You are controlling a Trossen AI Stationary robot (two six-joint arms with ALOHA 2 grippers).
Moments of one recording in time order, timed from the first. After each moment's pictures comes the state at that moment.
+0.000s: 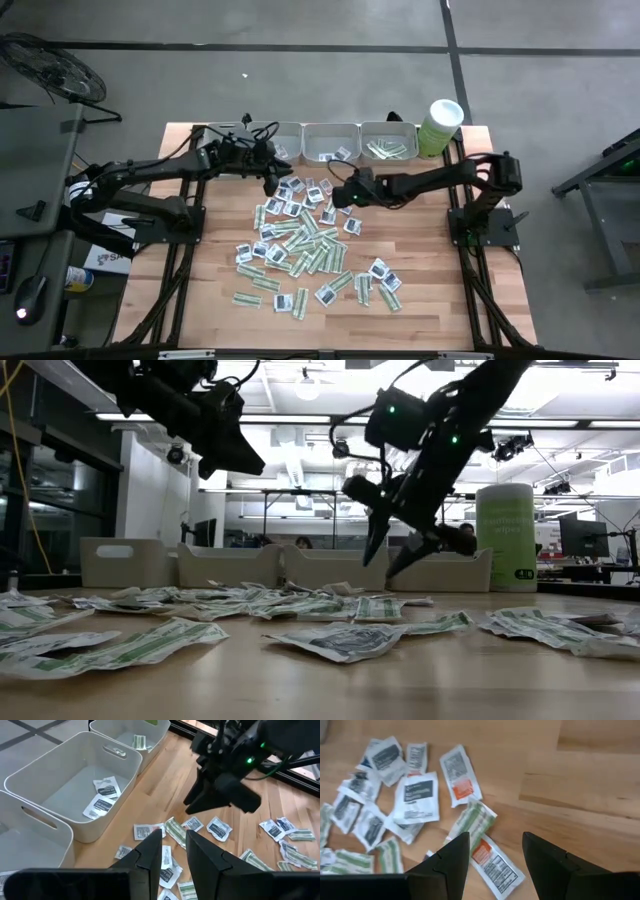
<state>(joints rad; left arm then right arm) 0.41 1.12 0.74 -0.09 0.17 -0.19 -0.12 1.73 0.93 -0.19 0.28 1.25</state>
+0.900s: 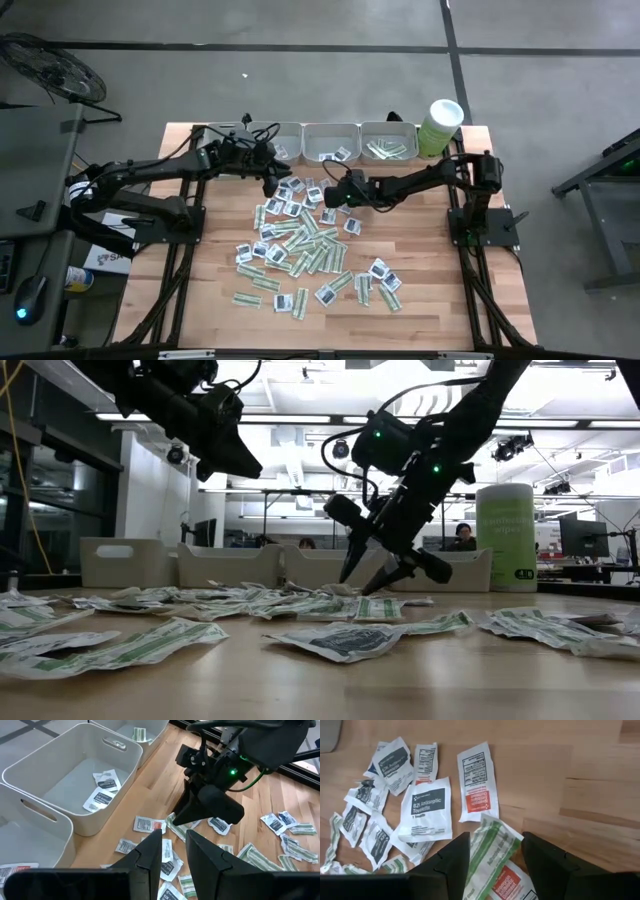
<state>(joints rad) 0.41 1.12 0.74 -0.12 0.18 -0.18 -0.14 1.87 0.93 0.04 0.24 1.24</state>
